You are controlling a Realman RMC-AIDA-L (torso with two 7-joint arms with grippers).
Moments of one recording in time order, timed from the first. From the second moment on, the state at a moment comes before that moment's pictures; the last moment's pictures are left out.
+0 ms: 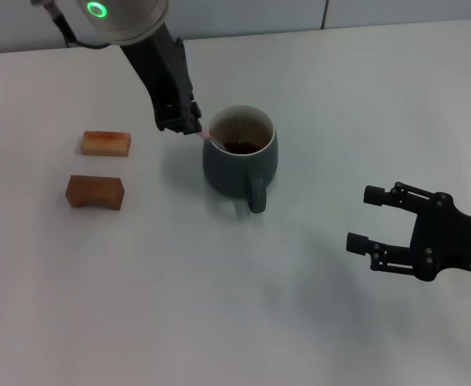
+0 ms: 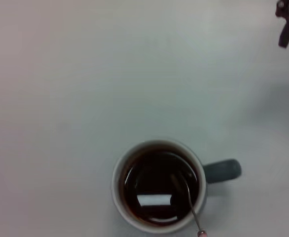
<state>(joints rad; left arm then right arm) -1.18 -2.08 1.20 1.03 2.74 1.74 -2.02 0.27 2.08 -0.82 -0.59 -1.74 -1.62 1.07</state>
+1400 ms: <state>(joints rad) -1.16 -2.07 1.25 1.08 2.74 1.70 -2.04 0.31 2.08 -0.82 -0.57 -1.76 -1.60 1.07</state>
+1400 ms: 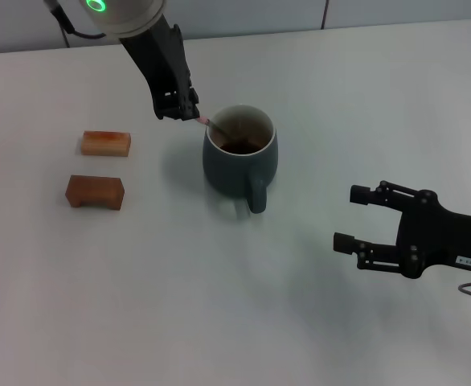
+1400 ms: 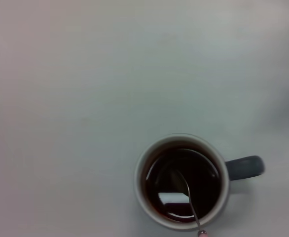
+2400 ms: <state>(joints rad) -1.13 -2.07 1.25 1.10 2.74 1.69 -2.04 0.32 2.08 -0.82 -0.55 -1.78 -1.59 1.07</state>
